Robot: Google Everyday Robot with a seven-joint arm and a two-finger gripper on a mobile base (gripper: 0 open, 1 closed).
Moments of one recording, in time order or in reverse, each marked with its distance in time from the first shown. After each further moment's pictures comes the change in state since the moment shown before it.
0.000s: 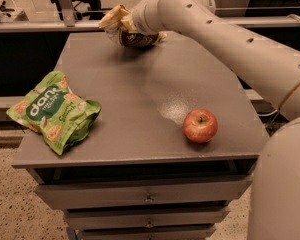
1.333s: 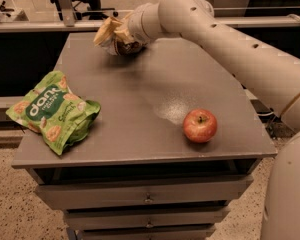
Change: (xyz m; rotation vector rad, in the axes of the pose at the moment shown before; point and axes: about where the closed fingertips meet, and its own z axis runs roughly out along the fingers) arm -0.001 0.047 -0.004 -0.135 -0.034 -0.136
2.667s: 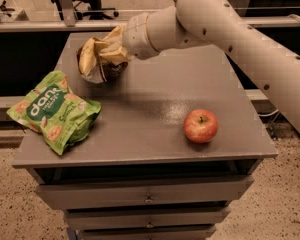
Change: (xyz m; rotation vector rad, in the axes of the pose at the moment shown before) arm -0.048 0.111 -0.078 -0.343 -0.202 -0.207
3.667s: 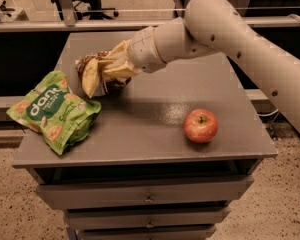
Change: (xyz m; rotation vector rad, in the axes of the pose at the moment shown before) arm 0.008 0.048 -0.010 -0.144 -0.042 0.059
